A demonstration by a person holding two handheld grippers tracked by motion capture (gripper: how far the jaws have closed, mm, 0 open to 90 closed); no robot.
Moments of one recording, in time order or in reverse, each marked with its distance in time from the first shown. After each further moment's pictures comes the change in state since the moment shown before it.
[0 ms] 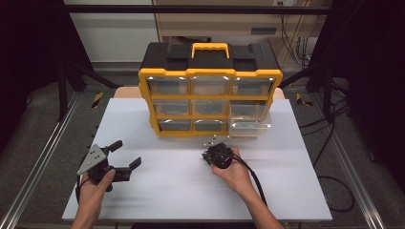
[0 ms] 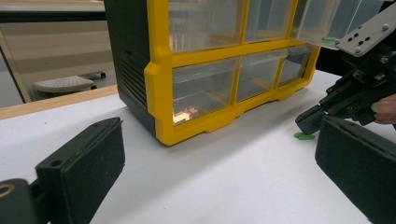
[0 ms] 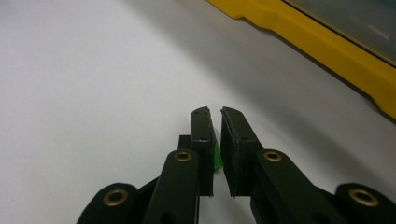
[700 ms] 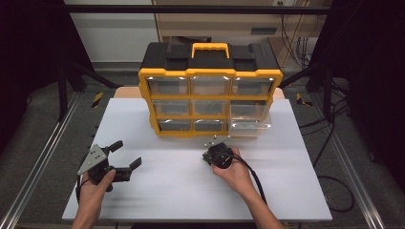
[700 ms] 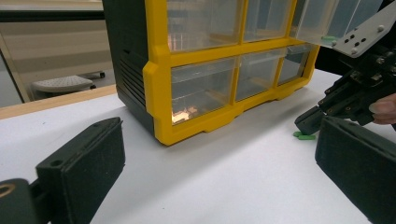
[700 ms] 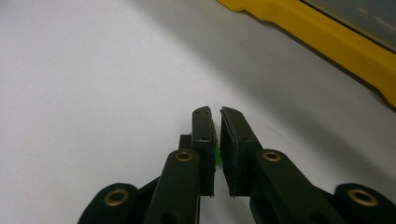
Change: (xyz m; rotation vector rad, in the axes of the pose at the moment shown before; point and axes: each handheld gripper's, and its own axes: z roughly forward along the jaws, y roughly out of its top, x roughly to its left) left arm -0.001 0.000 0.000 0.005 -0.005 0.002; right arm -0.003 -0.002 0.002 0.011 0.017 0.015
